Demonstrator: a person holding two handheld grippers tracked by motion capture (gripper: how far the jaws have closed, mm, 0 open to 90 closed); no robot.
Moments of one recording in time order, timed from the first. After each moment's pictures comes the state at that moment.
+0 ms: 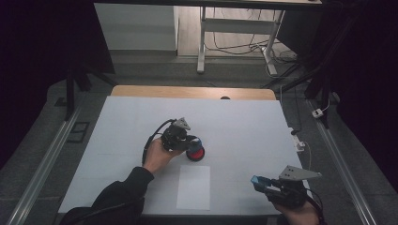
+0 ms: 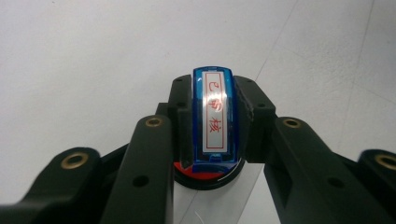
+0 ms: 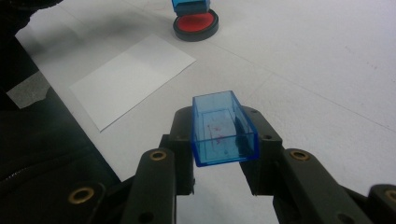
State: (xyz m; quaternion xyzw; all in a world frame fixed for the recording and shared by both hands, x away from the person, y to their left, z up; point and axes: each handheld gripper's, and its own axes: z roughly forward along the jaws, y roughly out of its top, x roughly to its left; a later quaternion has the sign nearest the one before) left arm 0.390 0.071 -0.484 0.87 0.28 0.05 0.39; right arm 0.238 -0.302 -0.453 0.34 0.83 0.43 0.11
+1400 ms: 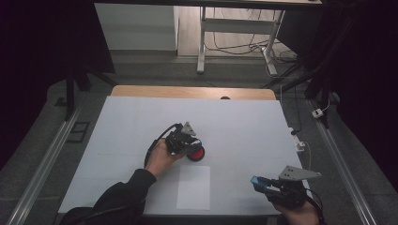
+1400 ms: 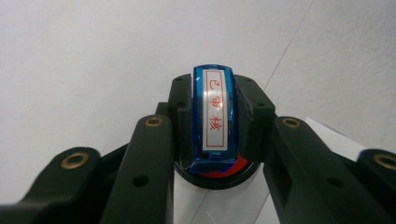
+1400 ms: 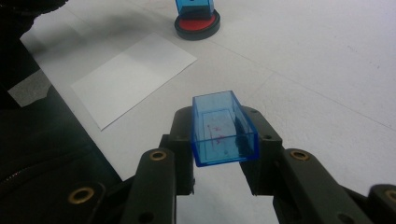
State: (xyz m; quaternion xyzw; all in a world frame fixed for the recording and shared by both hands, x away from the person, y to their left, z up) left arm 0.378 0.054 -0.488 0.89 0.27 0.12 0.34; right arm 0.238 -0.302 -0.453 0.34 0.83 0.42 0.11
